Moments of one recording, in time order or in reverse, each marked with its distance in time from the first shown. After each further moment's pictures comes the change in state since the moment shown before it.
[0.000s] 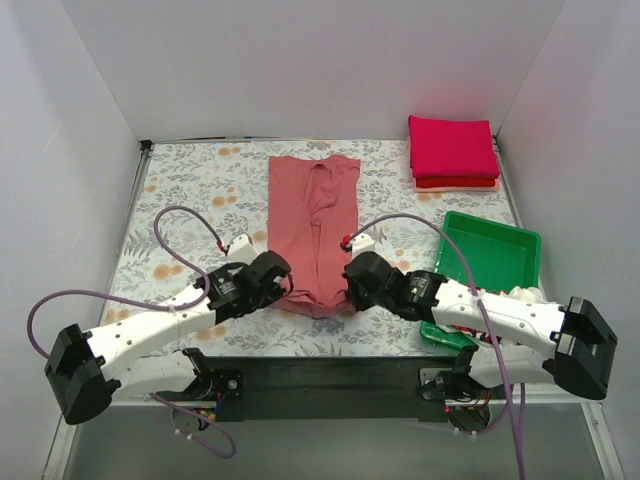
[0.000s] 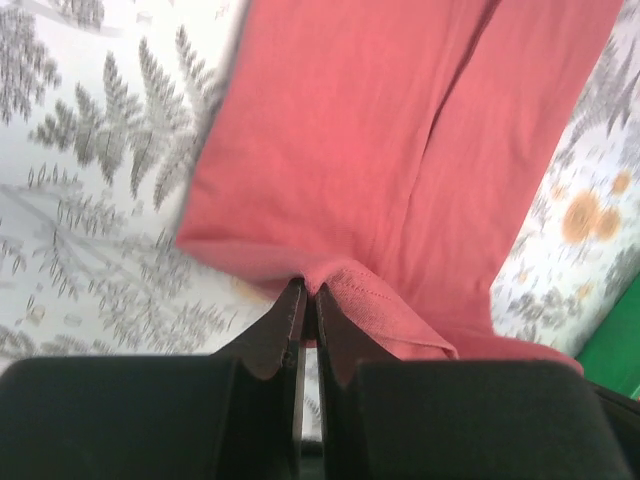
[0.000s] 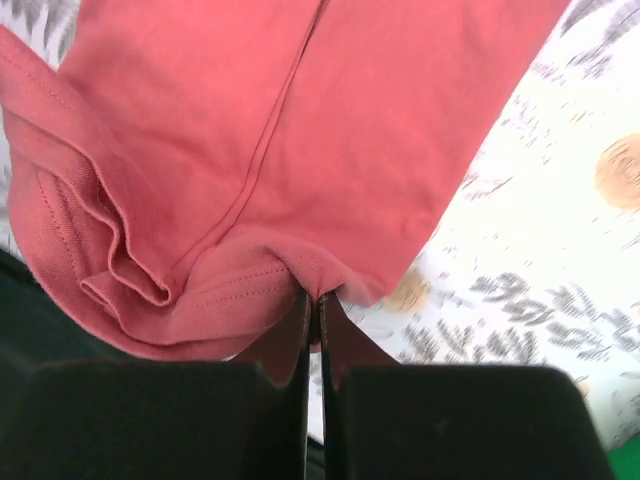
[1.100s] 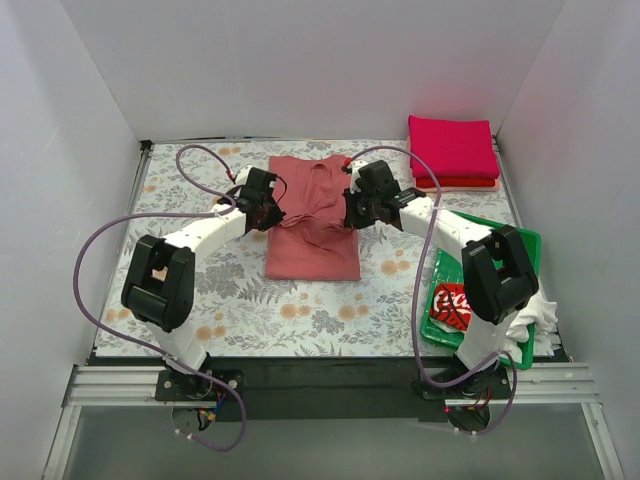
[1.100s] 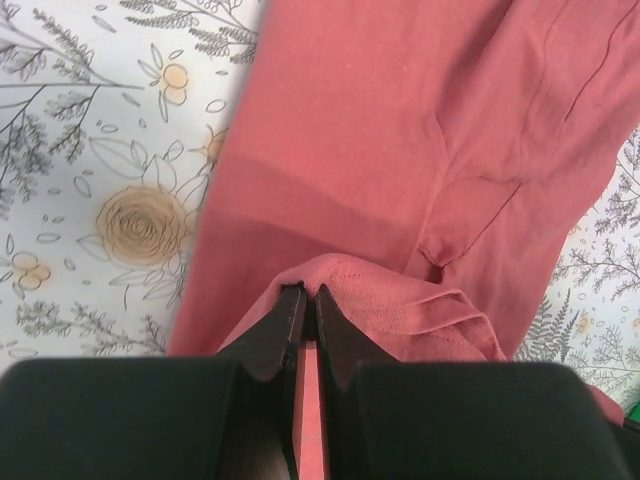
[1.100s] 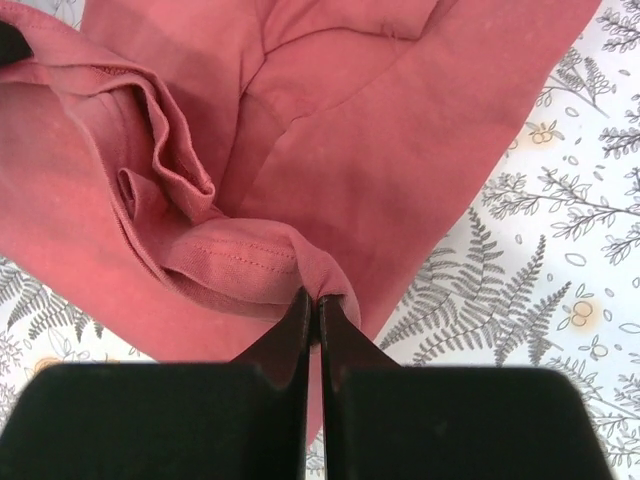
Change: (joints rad) left arm 0.510 0.673 0.443 0.381 0.259 0.445; right arm -0.546 0.582 0.515 0.104 -0.437 -0.352
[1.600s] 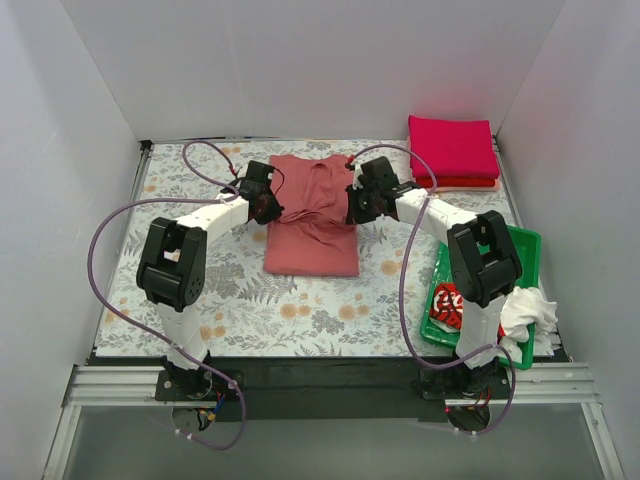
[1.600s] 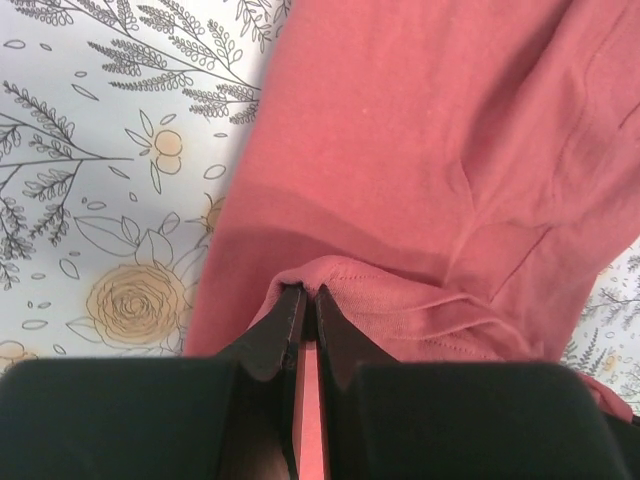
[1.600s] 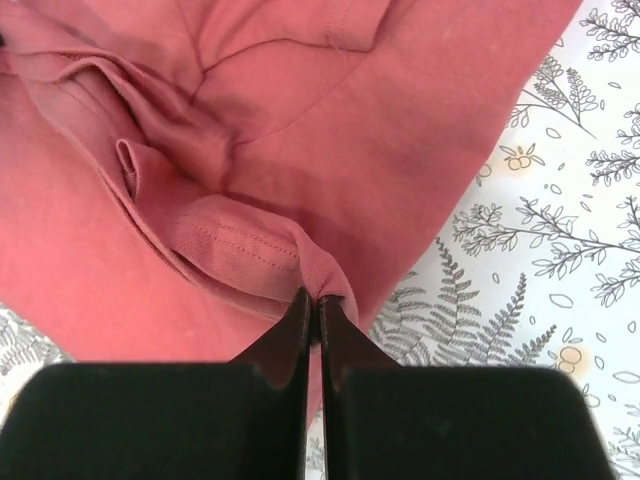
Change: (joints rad) left arm 0.059 0.161 0.114 0.015 0.065 0.061; right arm -0.064 0.138 0.089 0.004 -0.051 0.000
